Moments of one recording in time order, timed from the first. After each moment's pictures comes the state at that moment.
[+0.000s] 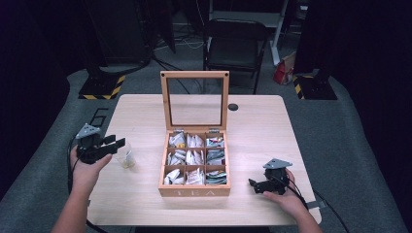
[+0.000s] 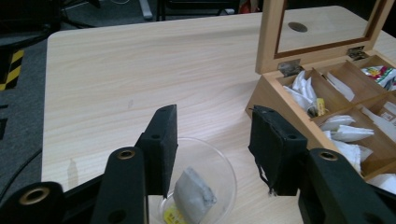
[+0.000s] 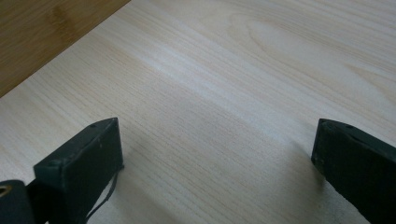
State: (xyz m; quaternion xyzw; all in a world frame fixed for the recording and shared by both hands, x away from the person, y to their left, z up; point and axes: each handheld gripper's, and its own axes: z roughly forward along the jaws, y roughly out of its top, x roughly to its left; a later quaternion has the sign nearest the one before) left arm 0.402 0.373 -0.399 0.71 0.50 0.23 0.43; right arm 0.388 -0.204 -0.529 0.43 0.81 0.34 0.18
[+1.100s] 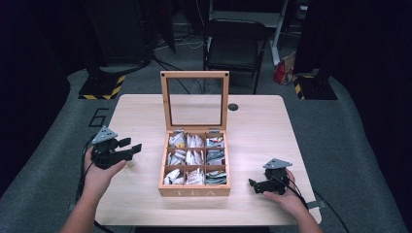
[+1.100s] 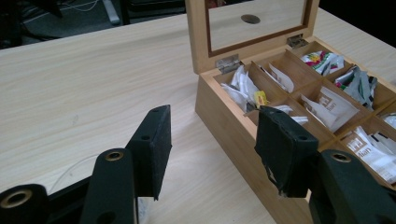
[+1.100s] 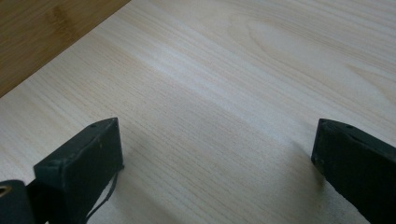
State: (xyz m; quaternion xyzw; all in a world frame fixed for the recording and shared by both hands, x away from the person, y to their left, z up) left arm 0.386 0.326 -0.396 0.75 0.45 0.21 0.44; right arm 0.388 -0.204 -0.529 0.43 0.81 0.34 0.18
